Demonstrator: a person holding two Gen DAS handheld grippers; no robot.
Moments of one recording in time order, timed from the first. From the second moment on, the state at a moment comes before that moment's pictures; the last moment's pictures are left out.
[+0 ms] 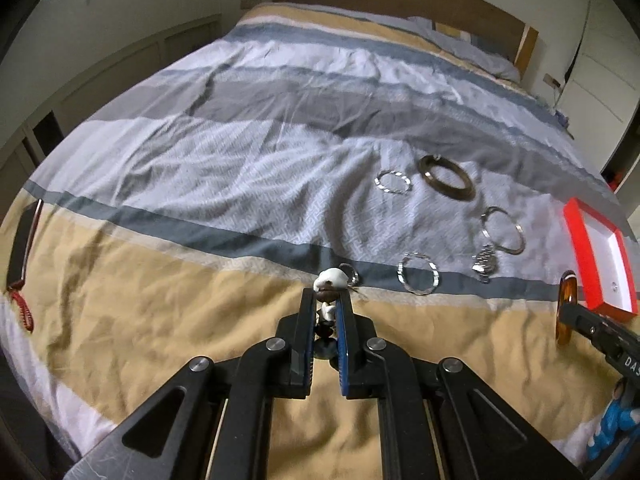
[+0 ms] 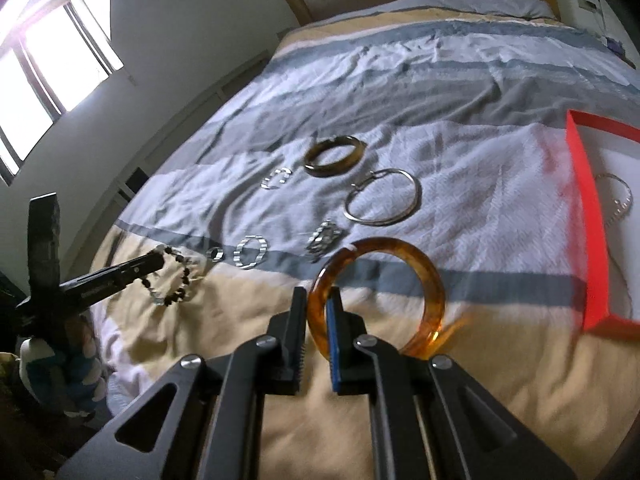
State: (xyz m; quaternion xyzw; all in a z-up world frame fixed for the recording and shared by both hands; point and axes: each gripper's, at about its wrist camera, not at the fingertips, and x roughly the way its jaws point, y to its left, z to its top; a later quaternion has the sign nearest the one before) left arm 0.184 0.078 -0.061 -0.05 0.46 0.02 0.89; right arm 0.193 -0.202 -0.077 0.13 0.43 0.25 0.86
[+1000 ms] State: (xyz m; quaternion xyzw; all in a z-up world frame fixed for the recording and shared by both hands) left arm 0.165 -0.177 0.028 0.01 0.40 -0.20 0.89; right arm 0.088 -0.401 0.006 0.15 0.35 0.10 0.92
